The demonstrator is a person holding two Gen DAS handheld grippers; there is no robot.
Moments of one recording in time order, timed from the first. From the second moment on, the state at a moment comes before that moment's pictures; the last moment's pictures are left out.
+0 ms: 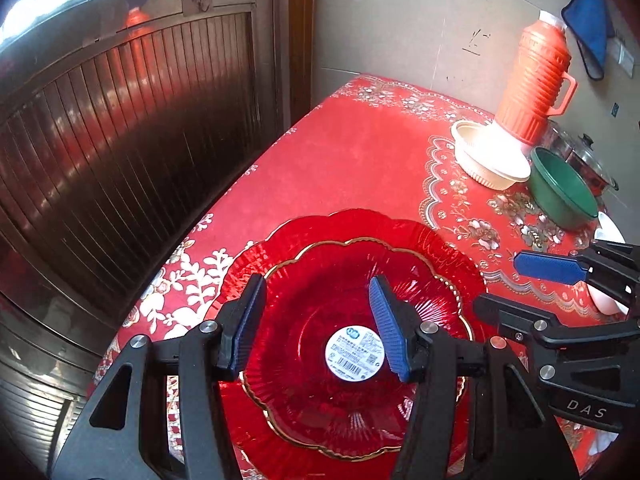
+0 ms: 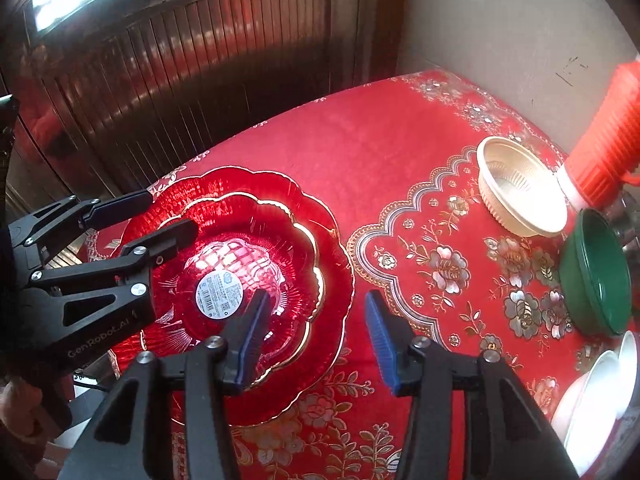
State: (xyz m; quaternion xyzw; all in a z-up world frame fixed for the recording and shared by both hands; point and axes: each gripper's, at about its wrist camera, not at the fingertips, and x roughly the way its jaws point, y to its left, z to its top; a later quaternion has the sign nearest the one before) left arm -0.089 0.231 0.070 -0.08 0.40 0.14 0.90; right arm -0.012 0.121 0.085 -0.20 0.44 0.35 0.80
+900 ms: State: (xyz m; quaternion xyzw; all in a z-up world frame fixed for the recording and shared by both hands) left arm -0.033 0.105 0.099 -0.04 0.36 0.05 0.93; right arm 0.001 -0.026 0.110 -0.04 0.39 0.25 0.88
